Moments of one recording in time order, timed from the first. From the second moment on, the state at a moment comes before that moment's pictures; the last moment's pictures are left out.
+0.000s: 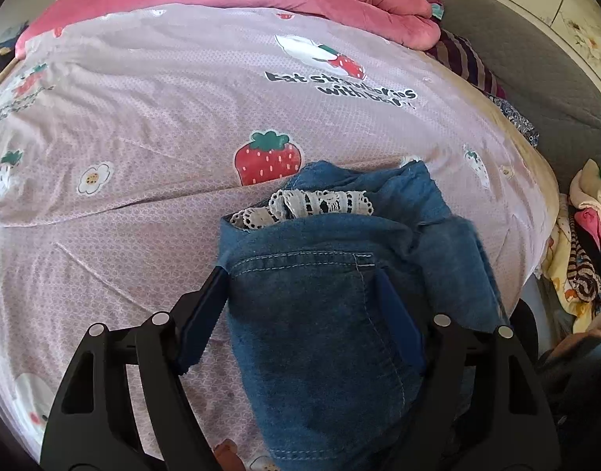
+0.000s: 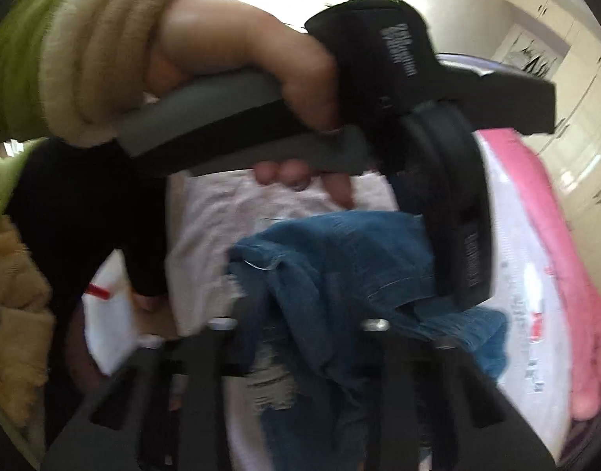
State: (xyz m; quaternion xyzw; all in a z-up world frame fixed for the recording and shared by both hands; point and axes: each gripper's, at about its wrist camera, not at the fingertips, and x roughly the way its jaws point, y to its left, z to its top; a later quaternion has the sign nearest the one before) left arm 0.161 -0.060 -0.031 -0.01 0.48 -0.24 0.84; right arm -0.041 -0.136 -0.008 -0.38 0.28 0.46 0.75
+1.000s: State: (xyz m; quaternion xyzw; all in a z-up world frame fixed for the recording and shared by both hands) left arm 0.163 -0.063 -0.033 -0.01 0.48 -0.25 0.84; right arm -0.052 -0.098 -0.023 -0.42 0.27 0.48 0.72
